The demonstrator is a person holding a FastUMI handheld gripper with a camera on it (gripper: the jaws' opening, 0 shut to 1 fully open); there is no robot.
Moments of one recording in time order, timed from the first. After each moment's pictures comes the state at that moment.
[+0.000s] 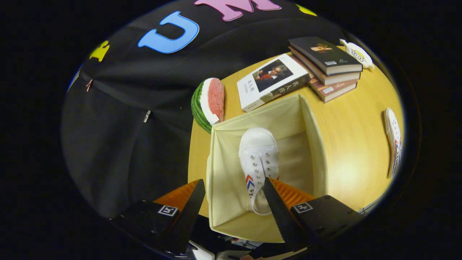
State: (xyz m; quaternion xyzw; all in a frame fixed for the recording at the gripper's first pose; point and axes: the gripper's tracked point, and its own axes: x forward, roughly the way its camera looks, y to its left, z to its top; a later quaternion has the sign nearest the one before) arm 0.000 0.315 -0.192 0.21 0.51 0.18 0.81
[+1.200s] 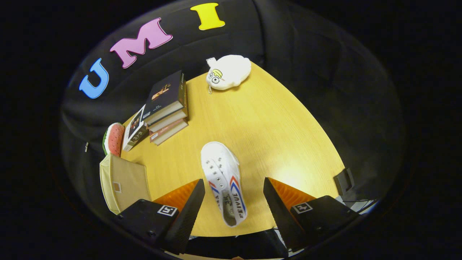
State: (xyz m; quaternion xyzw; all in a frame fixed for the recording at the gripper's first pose) arm -0.002 -0.168 -0.278 0.16 0.51 -0.05 0.84
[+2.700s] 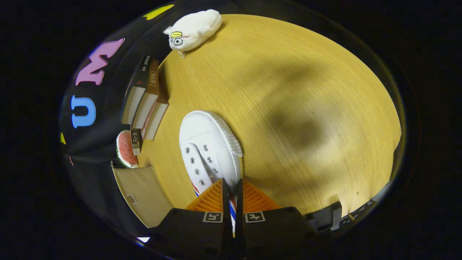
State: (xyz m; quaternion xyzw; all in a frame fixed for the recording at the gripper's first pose) arm -0.005 -0.126 -0.373 0.37 0.60 0.00 0.71
